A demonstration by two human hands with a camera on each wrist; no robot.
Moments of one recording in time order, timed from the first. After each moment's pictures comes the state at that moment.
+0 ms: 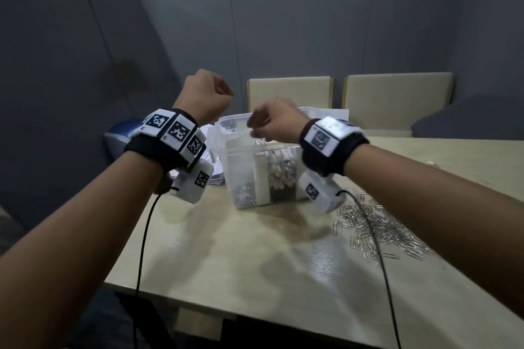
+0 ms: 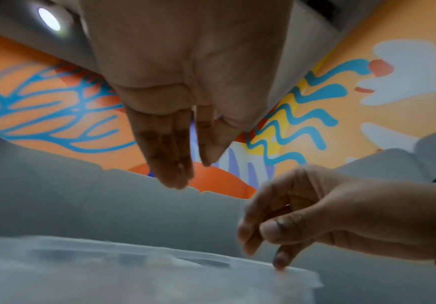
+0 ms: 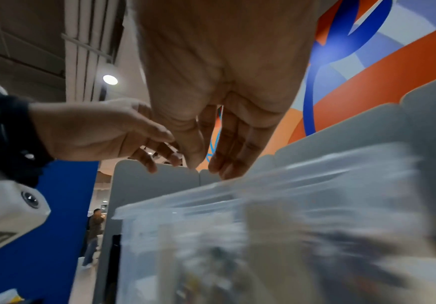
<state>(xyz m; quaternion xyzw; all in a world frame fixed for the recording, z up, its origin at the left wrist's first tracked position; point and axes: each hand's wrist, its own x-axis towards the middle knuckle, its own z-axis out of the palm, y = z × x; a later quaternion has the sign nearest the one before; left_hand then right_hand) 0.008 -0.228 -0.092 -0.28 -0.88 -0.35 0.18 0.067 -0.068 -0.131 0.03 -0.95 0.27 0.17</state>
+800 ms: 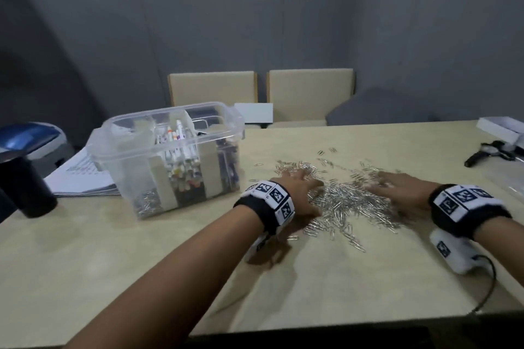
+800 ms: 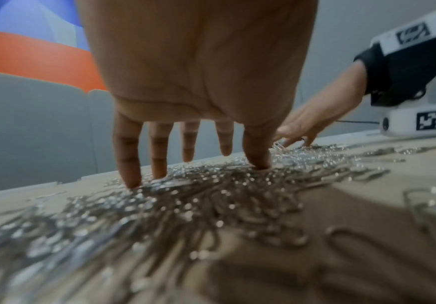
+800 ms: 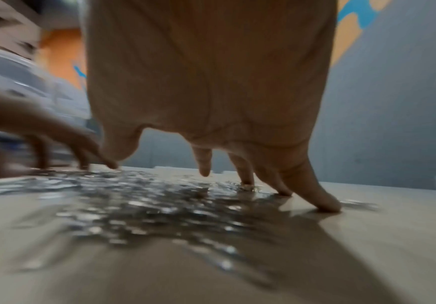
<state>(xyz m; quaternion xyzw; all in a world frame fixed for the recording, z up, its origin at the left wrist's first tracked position) 0.150 0.028 -0.271 -0.57 -0.82 0.03 -0.08 0.336 0.221 -0.262 -0.35 -0.92 0.17 -0.08</state>
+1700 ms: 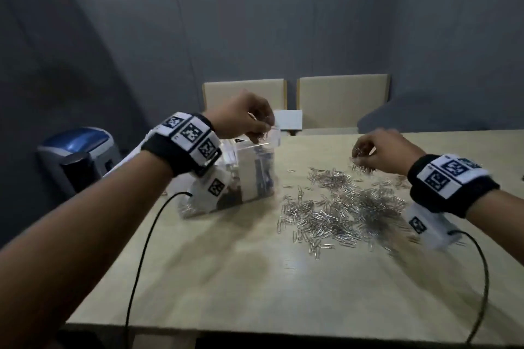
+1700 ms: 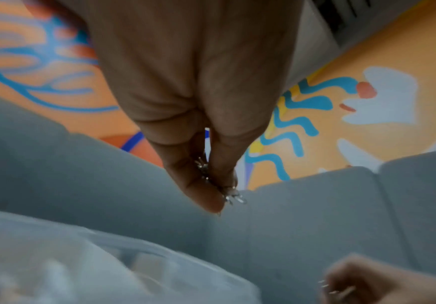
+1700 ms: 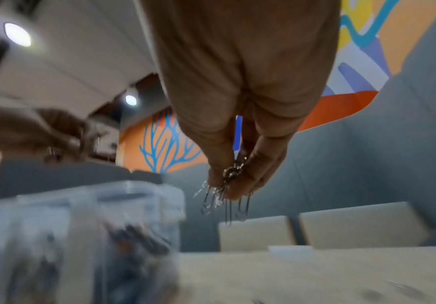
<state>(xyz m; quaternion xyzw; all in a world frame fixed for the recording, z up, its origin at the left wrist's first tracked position) 0.067 -0.104 -0.108 -0.52 -0.78 -0.34 -0.08 0.248 0.135 -0.176 -0.21 -0.96 0.13 0.13</state>
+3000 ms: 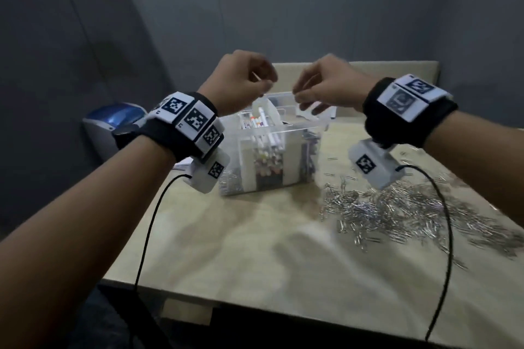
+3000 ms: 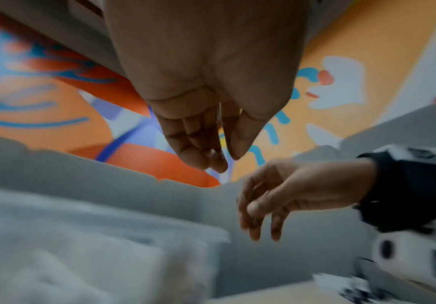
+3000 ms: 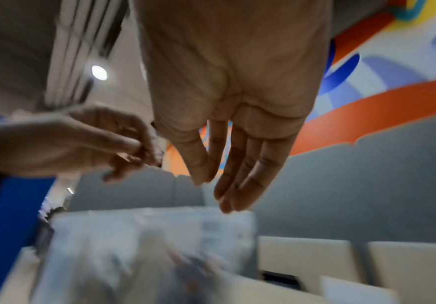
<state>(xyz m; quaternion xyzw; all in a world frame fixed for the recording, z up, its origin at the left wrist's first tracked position) 0.043 -0.177 -0.099 -0.46 -0.80 -0.37 0.12 0.127 0.003 -0.103 -0.05 -0.91 0.38 0.15</state>
